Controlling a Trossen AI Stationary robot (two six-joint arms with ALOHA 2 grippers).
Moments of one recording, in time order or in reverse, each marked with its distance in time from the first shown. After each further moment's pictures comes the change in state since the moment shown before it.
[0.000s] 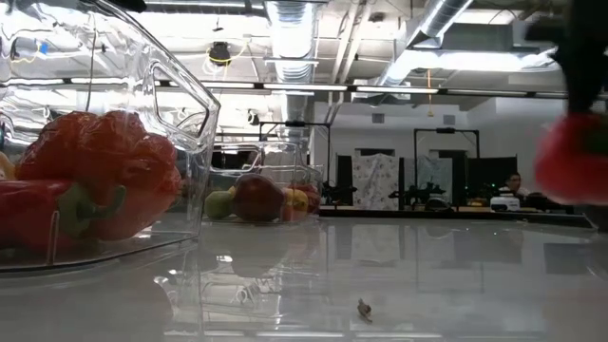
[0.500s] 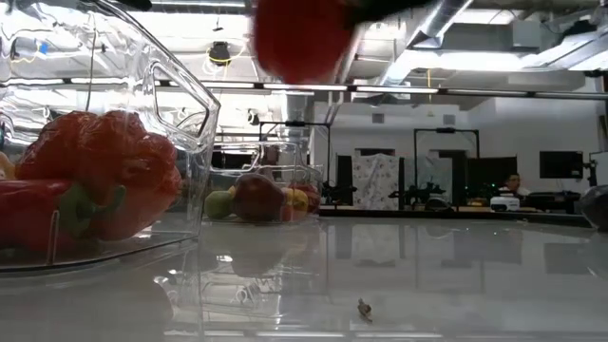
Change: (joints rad) left arm 0.000 0.000 0.000 0.000 -0.046 0.012; right arm -0.234 0.000 0.102 1.013 0.130 -0.662
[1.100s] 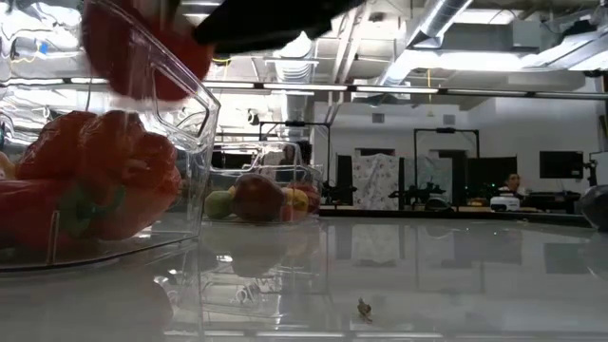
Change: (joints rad) left arm 0.000 0.001 0.001 -0.005 -0.027 -0.002; right arm -0.190 0.213 0.085 0.463 -0.328 -0.096
